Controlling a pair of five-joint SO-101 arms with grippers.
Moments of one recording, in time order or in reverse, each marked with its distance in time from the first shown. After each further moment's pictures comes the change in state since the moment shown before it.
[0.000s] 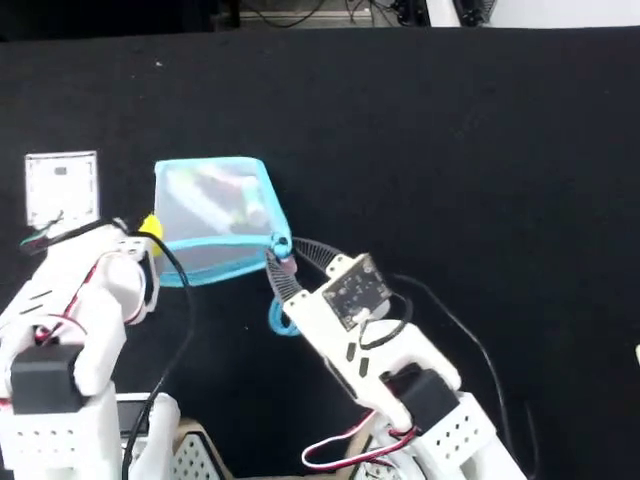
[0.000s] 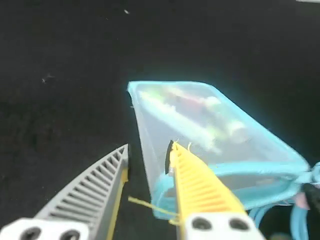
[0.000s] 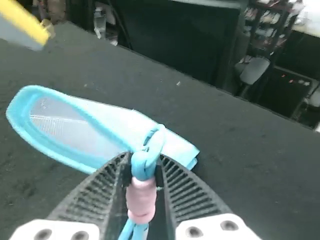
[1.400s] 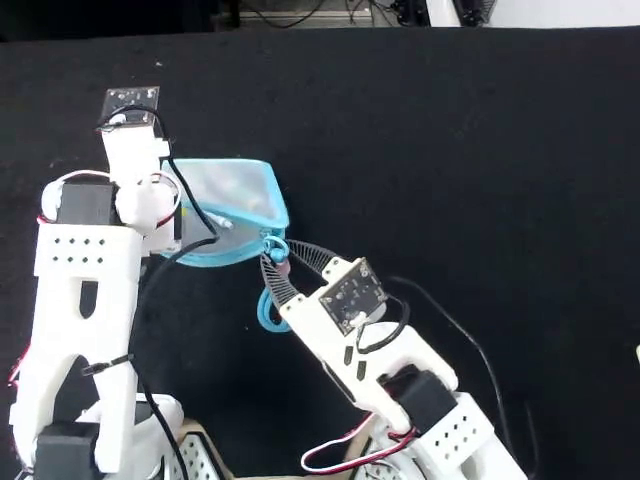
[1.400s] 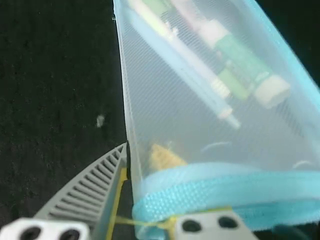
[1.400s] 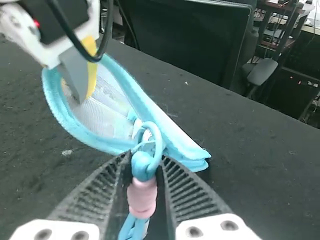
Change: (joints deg) left arm 5.2 43.3 -19.5 10.5 3.2; right arm -2.2 0.0 1.9 -1.3 -0.1
